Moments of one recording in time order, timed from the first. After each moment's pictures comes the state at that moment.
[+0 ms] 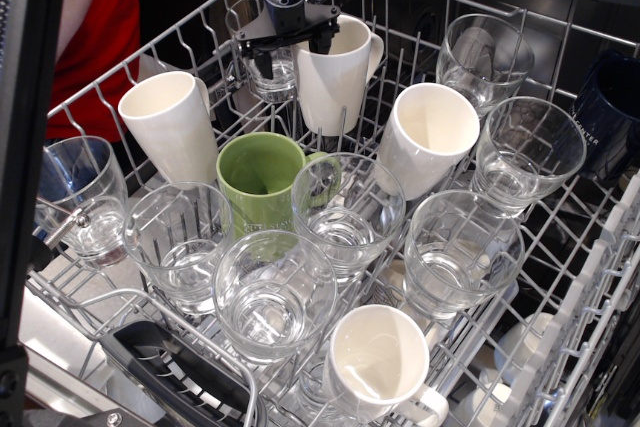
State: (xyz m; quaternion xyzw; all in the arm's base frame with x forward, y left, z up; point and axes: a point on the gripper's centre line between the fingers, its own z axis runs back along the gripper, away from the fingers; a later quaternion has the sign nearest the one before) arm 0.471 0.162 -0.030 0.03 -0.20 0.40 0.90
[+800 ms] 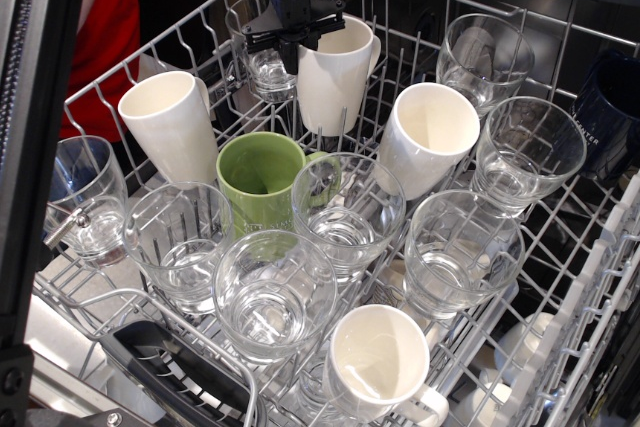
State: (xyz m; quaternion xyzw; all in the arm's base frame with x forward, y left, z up) arm 0.471 0.154 -0.021 0.01 -0.13 0.41 0.90
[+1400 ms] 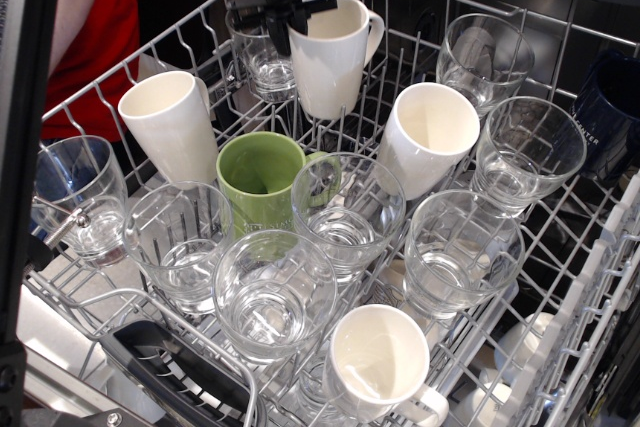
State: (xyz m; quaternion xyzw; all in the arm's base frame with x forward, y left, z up) arm 0.466 0.151 0.009 -0.04 -0.10 0.32 0.94
